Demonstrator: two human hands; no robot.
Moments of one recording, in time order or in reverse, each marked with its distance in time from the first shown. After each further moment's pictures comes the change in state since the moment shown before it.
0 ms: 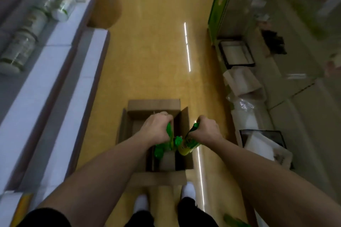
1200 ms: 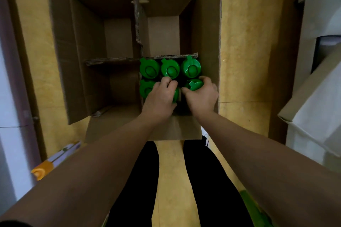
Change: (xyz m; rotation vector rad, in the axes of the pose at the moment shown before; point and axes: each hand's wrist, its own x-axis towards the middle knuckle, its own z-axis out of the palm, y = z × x) left_hand 0.129 -0.142 0.398 -0.174 -0.206 -0.189; right_hand 0.221 0.152 0.352 0.358 0.095 0.399
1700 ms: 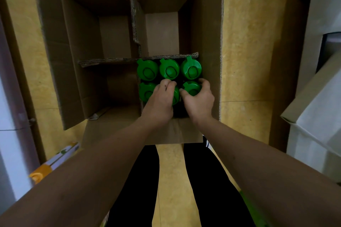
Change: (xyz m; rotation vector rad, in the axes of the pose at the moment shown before) left_hand 0.012 -0.007 0.014 -0.096 -0.058 -0.021; right_hand 0.003 0.008 0.013 0.142 -0.054 0.029
